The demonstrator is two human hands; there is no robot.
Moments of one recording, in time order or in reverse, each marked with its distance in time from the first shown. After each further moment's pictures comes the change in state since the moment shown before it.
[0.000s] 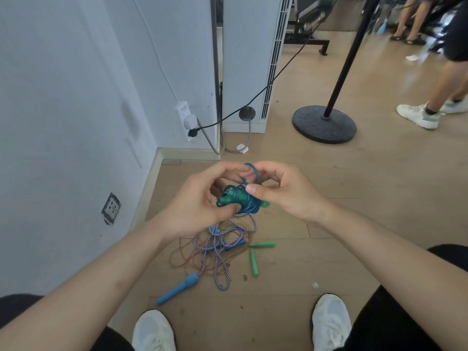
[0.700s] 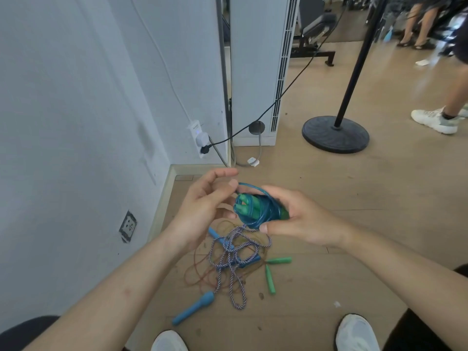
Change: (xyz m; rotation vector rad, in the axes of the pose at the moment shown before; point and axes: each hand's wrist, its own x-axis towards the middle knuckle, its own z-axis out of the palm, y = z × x) left_hand 0.010 0.000 -0.011 -0.540 0.199 -0.348; right_hand -0.005 -0.006 0.005 0.063 -0.231 0.026
